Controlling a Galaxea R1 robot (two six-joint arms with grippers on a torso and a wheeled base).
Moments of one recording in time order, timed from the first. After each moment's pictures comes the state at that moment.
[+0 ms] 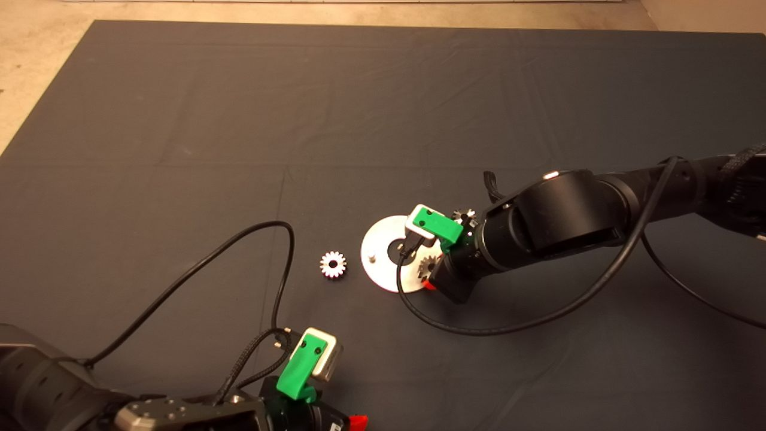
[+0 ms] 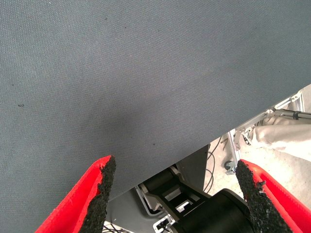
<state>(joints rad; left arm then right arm) 0.19 2.38 -0.30 1.11 1.53 -1.53 0.23 2.64 -0.82 -0.61 -1.40 0.87</state>
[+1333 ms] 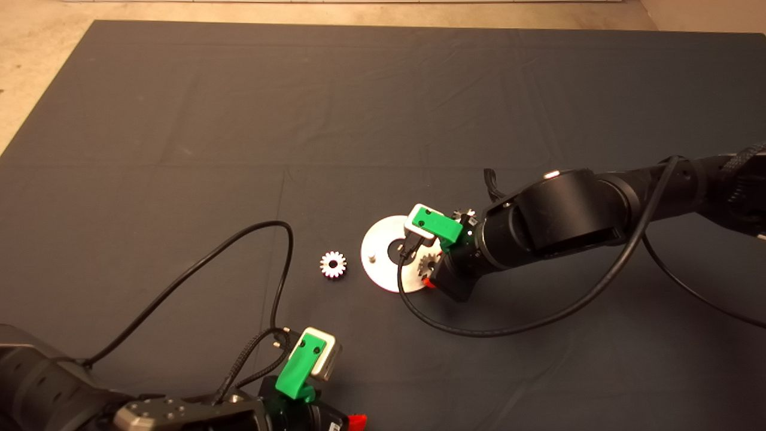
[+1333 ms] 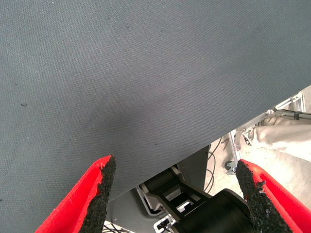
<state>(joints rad) 0.19 2.38 -0.30 1.11 1.53 -1.53 0.23 2.64 -0.82 -0.62 -1.40 0.83</state>
